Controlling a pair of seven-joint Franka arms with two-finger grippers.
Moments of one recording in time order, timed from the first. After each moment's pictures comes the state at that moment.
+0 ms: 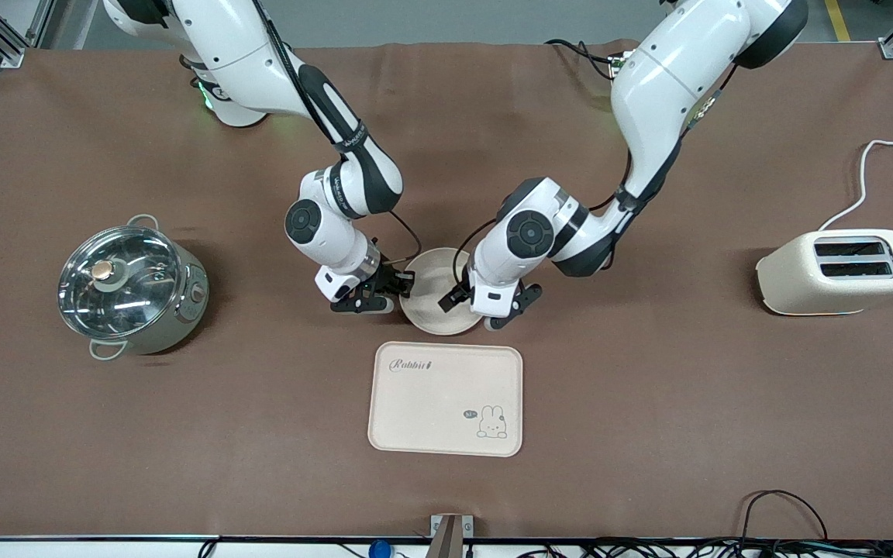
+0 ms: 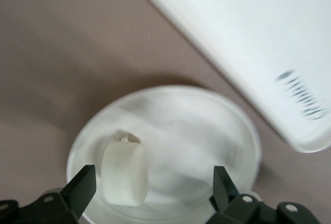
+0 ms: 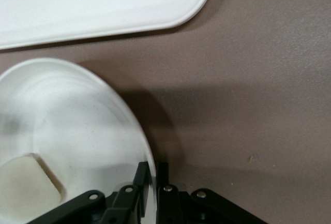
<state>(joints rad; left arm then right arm) -0.34 0.72 -0.41 -1.57 0.05 2.36 -1.35 0.67 0.62 -0.02 -1.93 0.69 2.71 0.12</state>
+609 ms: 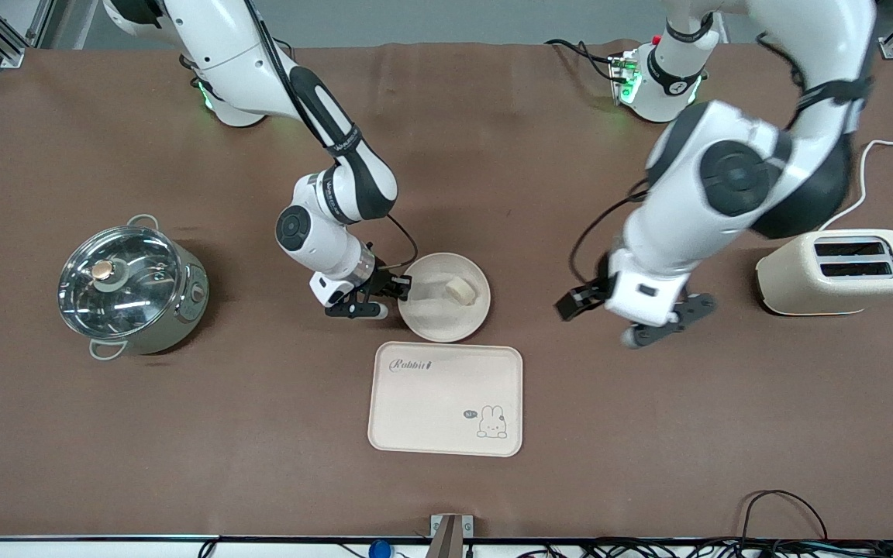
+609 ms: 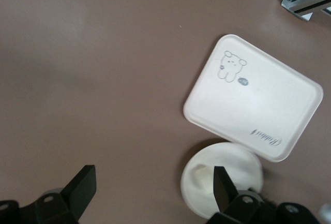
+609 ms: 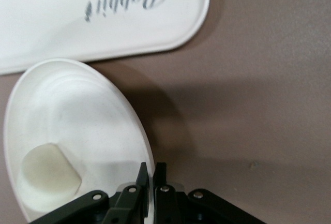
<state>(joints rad) -0.08 0.40 -0.39 -1.39 0.07 1.84 -0.81 0.64 0.61 -0.02 -1.89 0.77 2.67 0.11</state>
